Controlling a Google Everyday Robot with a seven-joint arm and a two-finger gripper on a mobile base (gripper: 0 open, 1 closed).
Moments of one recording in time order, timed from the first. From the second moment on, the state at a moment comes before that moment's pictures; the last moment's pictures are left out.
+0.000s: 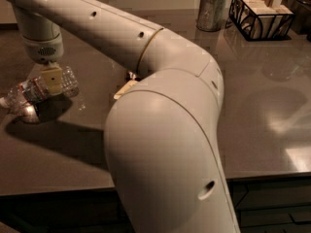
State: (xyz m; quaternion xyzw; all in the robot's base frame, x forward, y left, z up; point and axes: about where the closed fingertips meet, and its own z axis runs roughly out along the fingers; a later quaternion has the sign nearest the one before) arm 0.601 0.280 0.867 -0.86 0.50 0.03 0.11
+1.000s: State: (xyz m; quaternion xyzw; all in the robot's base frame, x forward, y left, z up) arm 0.590 0.228 0.973 -0.88 0.44 0.06 0.20
